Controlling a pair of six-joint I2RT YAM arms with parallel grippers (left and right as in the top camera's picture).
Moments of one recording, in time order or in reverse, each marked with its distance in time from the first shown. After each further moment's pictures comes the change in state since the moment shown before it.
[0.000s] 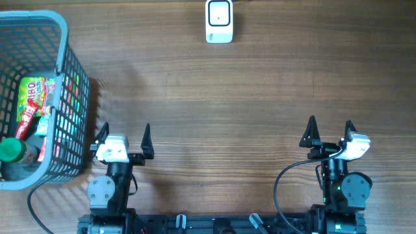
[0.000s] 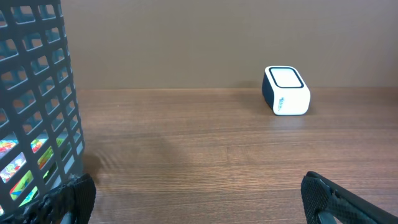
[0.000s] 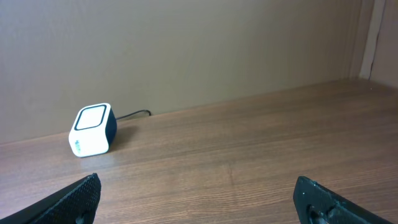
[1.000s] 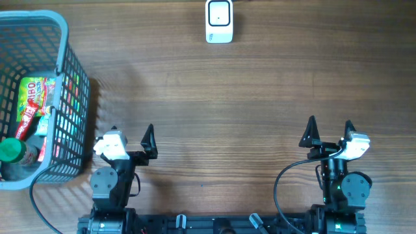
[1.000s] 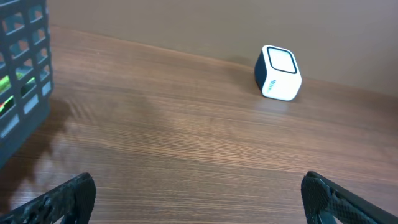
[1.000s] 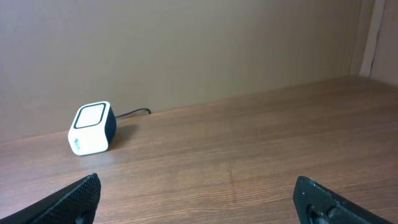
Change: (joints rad) left arm 0.000 0.135 -0.003 0.006 0.033 -0.208; right arm 0.000 0.010 0.000 0.002 0.000 0.000
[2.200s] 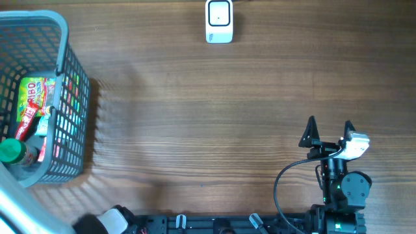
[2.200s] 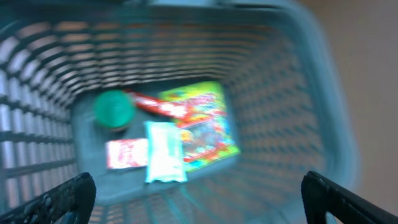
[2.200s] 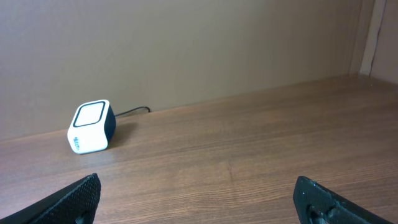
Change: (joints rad) left arm 0.683 1.275 1.948 -1.327 -0.230 -0.537; right arm 0.000 0.008 0.000 0.000 0.000 0.000
